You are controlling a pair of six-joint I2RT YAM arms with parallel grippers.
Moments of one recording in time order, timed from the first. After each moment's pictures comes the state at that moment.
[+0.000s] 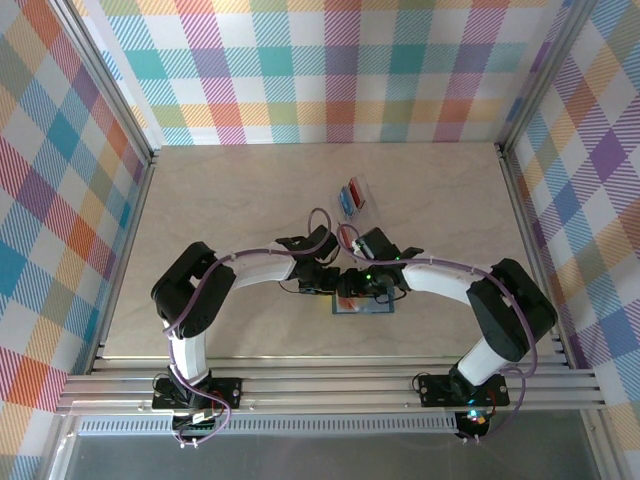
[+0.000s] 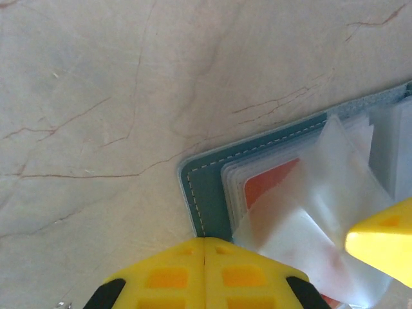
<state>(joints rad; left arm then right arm) -0.78 1.87 1.12 -0.45 0.22 -0.65 0.69 1.59 0.83 -0.33 -0.36 0.54</state>
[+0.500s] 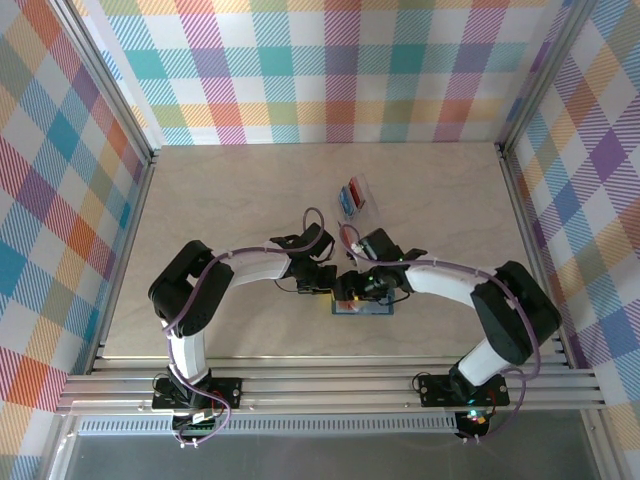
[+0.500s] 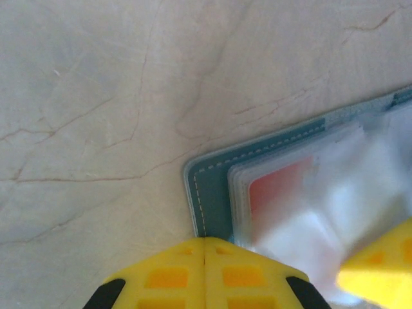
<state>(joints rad) -0.75 1.87 1.10 -0.41 0.31 -0.66 0.68 1.54 0.80 -0.34 -0.46 0.53</state>
